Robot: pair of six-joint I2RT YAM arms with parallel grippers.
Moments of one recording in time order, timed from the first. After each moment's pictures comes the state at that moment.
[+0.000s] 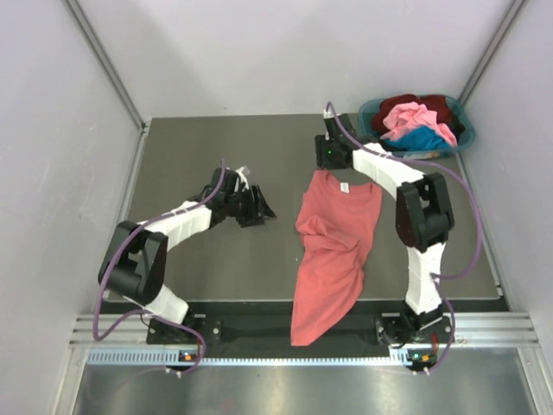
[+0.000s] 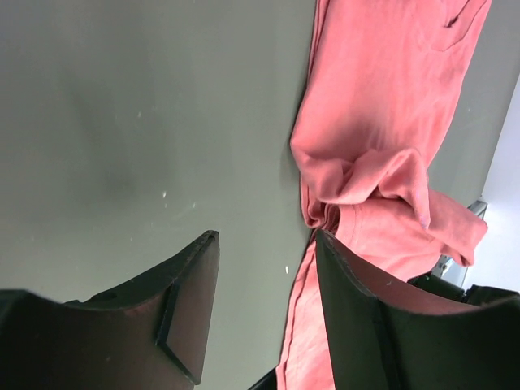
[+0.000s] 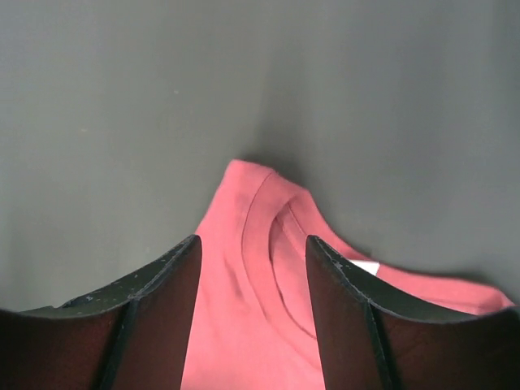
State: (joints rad) left arm -0.38 1.58 0.88 -0.11 0.44 -0.69; right arm 0.43 2.02 1.65 -0.46 0.09 0.28
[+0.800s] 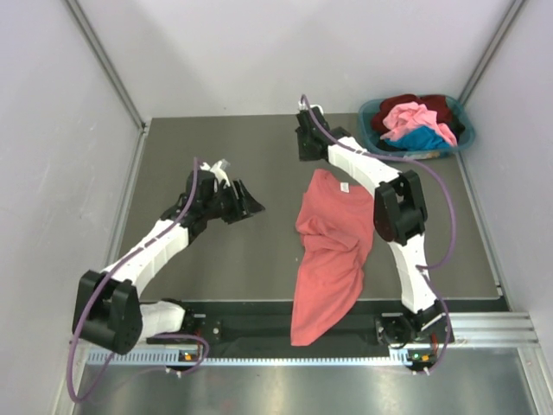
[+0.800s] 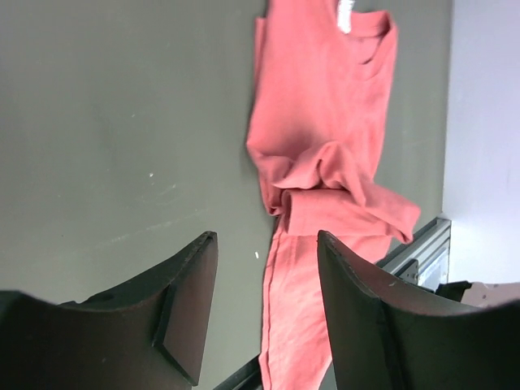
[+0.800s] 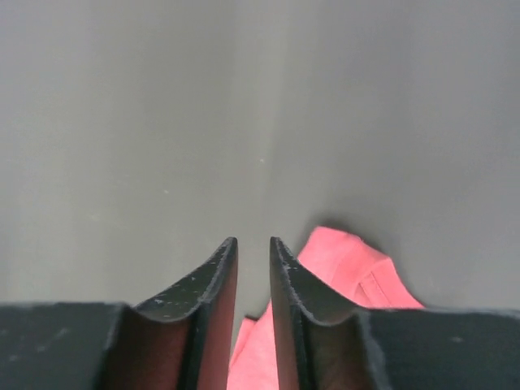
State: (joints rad) left arm -0.33 1.26 0.78 -0.15 0.42 -0.71; right arm 0.54 2.24 2.00 -0.56 0.19 0.32
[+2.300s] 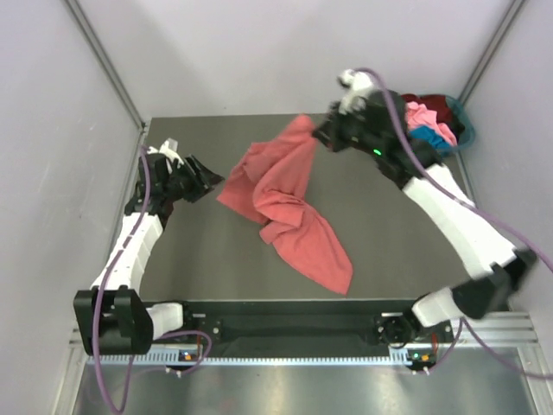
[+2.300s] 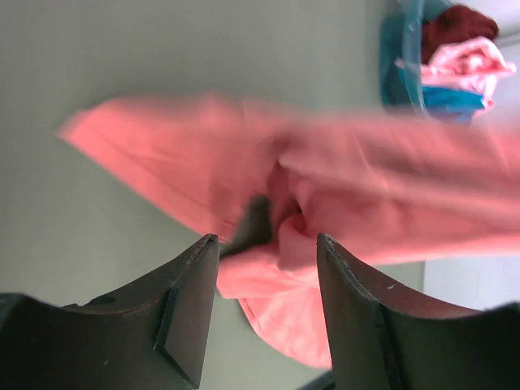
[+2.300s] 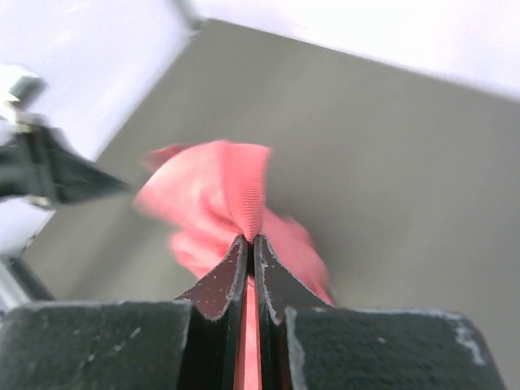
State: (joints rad) left arm 0.02 1.21 0.93 -0.26 0.46 -0.67; right arm 0.57 1.52 1.70 -0.46 -0.17 0.23
